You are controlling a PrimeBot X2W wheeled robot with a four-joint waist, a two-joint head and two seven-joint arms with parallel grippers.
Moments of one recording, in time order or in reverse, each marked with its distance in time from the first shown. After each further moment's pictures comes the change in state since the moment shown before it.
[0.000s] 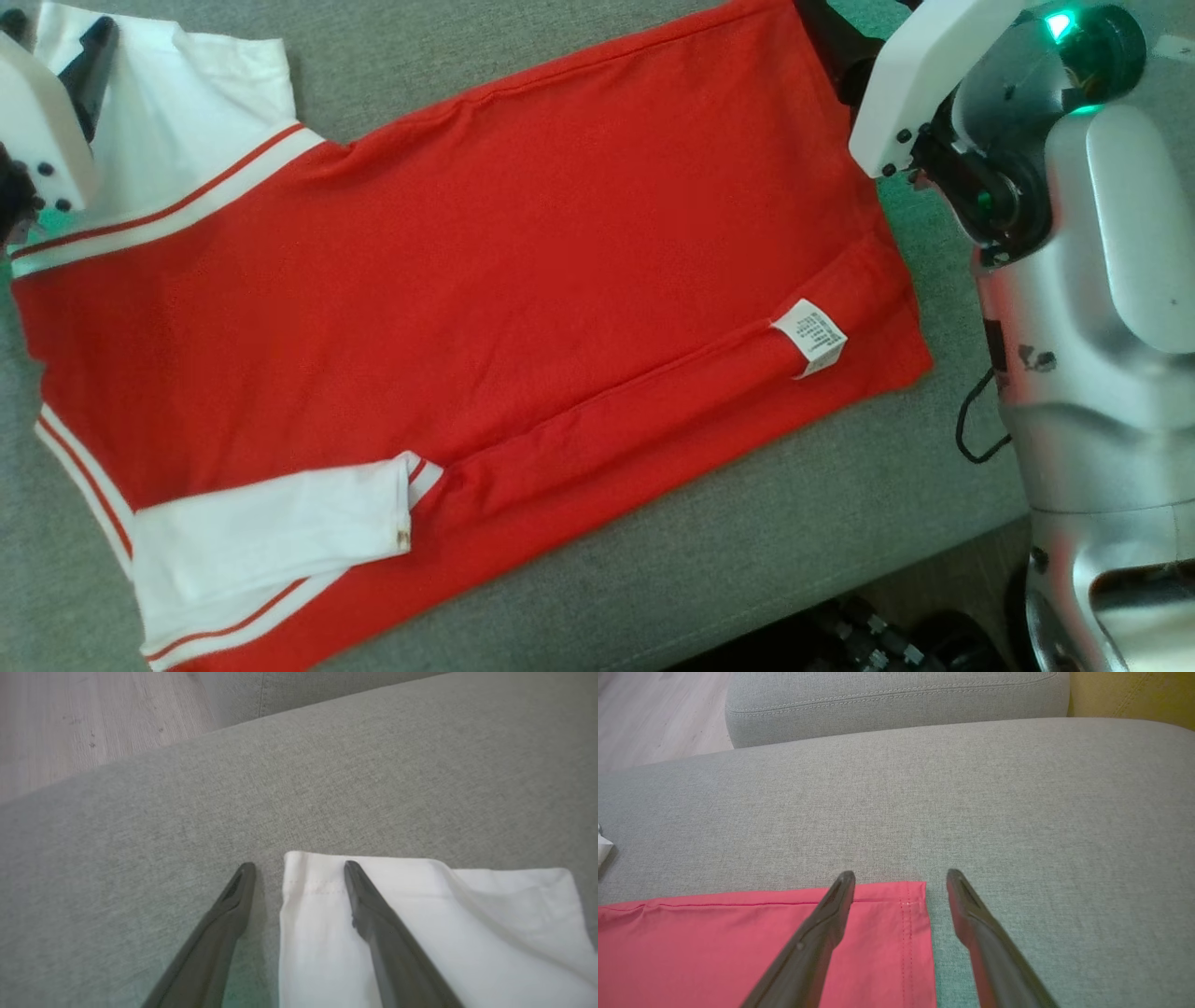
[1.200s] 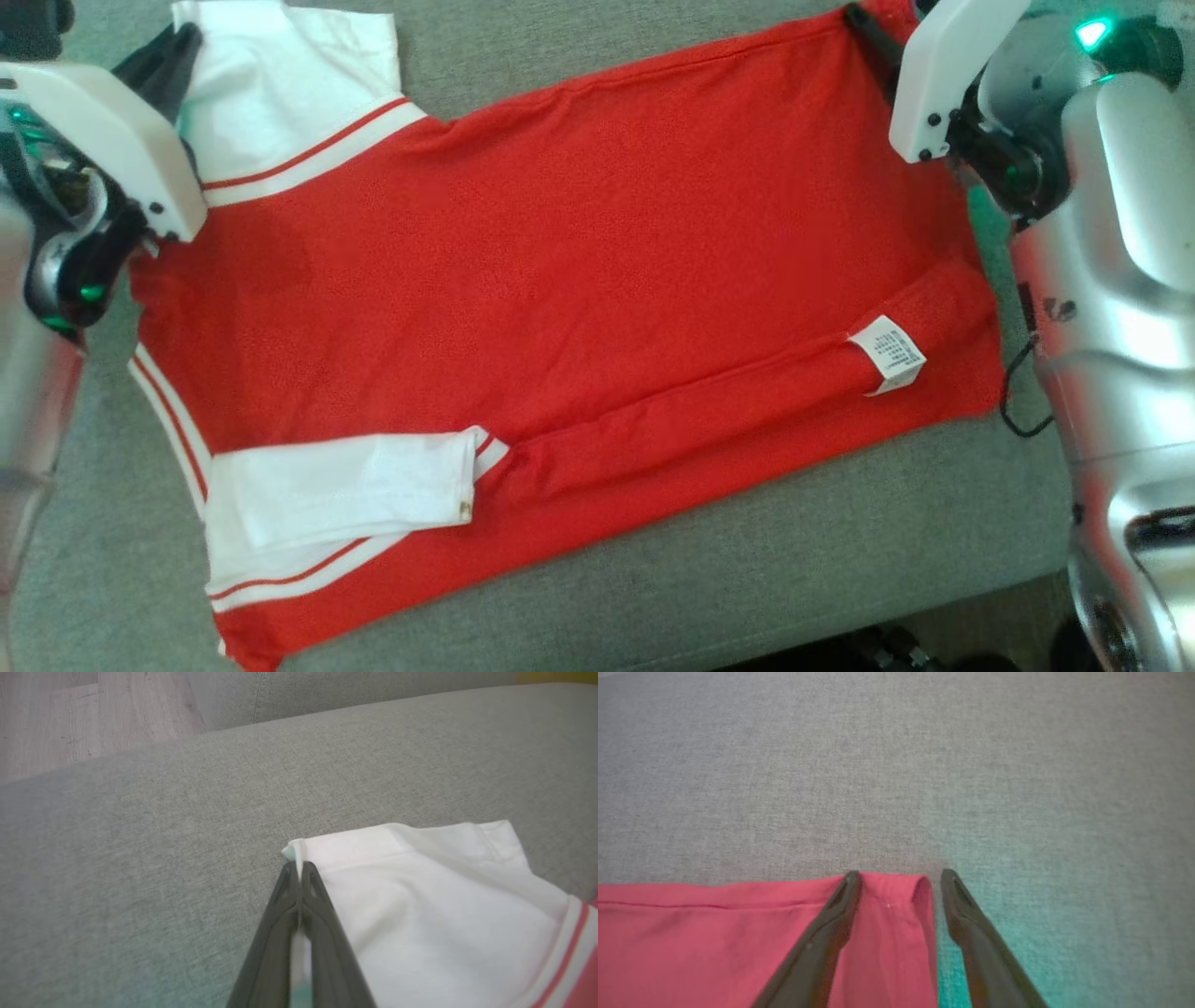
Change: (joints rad) left arm 0.025 -0.094 -0.049 0.032 -0.011 -0.087 -0.204; right arm -0.100 -0.058 0.002 0.265 -0.061 0.000 0.026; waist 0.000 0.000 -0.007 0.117
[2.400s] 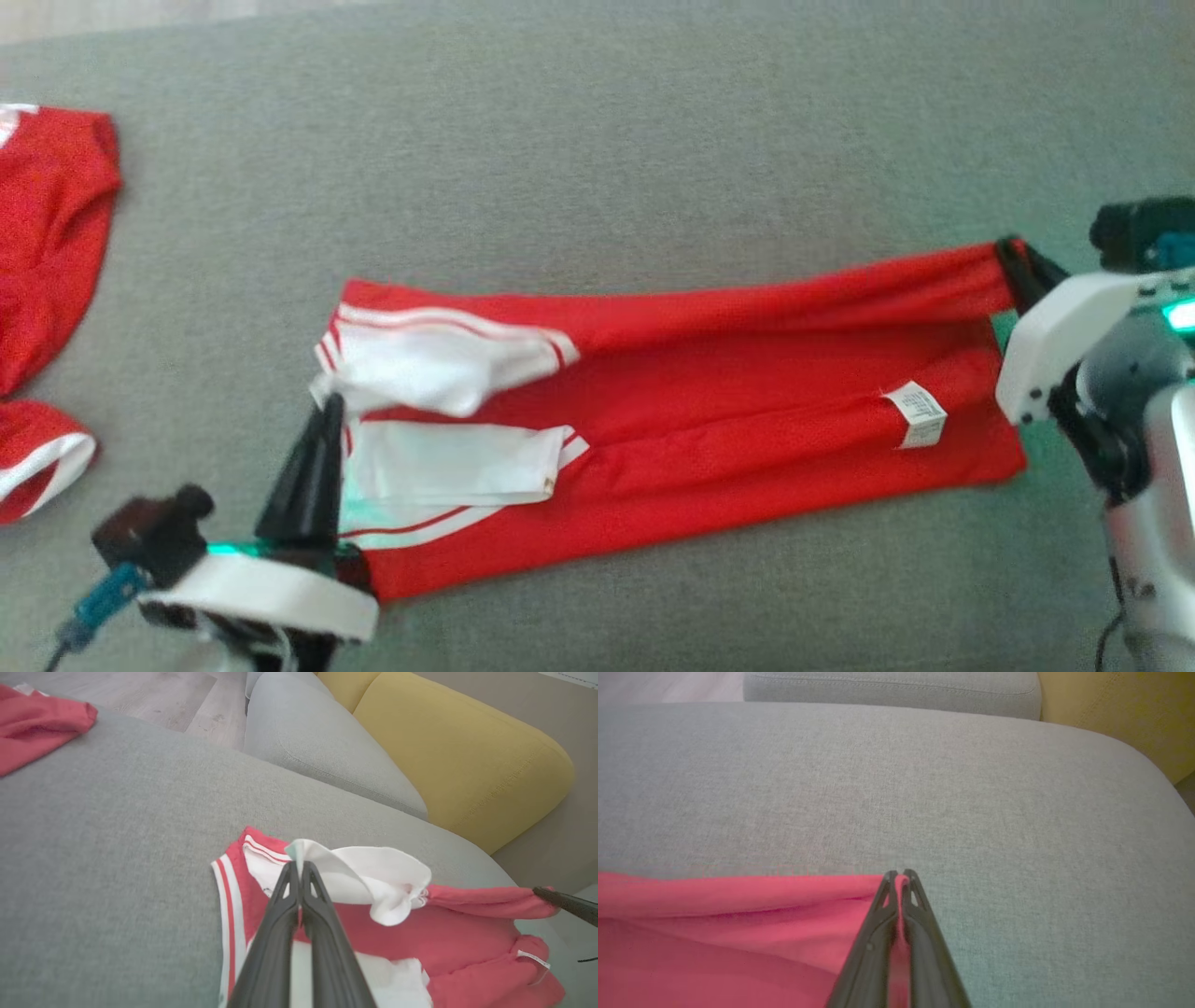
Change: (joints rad) left arm 0.845 -0.144 0.071 -0.488 -0.114 0.152 -0.554; right arm 0.579 -0.136 -0.132 -0.375 -0.044 0.000 -0.158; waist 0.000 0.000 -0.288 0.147
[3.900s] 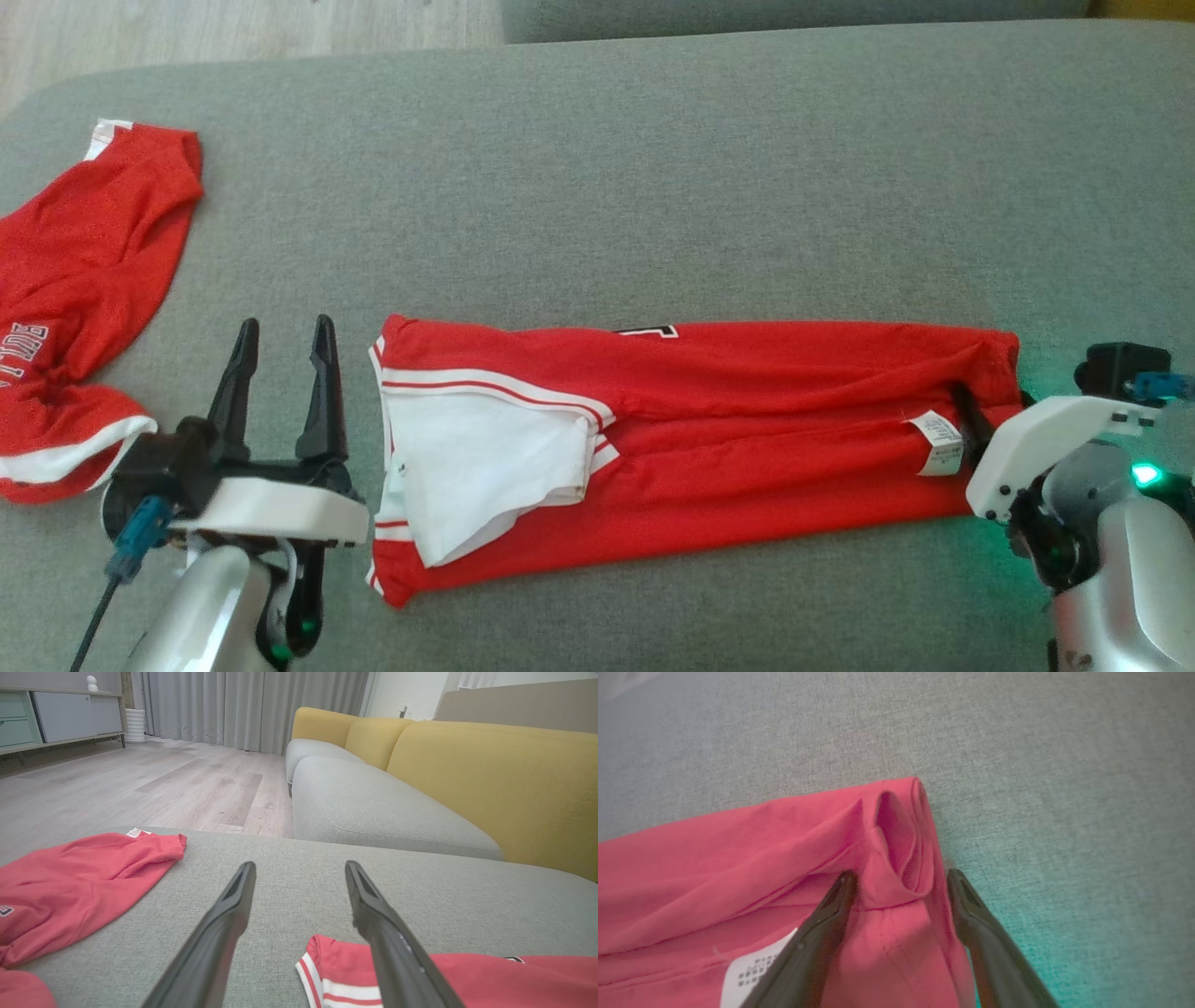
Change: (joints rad) left arm -0.212 -0.090 0.033 0.333 0.243 0.013 -0.170; right arm 0.125 0.218 -0.251 0.170 -0.048 0.000 -0.017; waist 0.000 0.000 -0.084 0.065
